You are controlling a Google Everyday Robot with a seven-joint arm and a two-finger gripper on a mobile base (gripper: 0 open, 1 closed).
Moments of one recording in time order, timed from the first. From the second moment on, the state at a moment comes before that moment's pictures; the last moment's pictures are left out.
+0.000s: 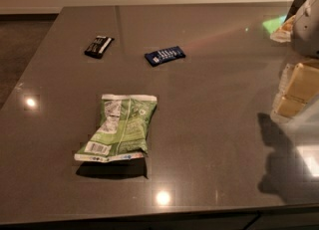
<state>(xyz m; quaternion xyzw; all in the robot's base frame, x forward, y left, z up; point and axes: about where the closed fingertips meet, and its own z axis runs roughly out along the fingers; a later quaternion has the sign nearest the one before) 0.438 -0.217 0.976 -0.60 0.78 -0.03 0.16</state>
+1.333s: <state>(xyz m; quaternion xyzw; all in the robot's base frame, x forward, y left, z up) 0.423 -0.121 0.957 -0.65 0.74 0.03 0.16</state>
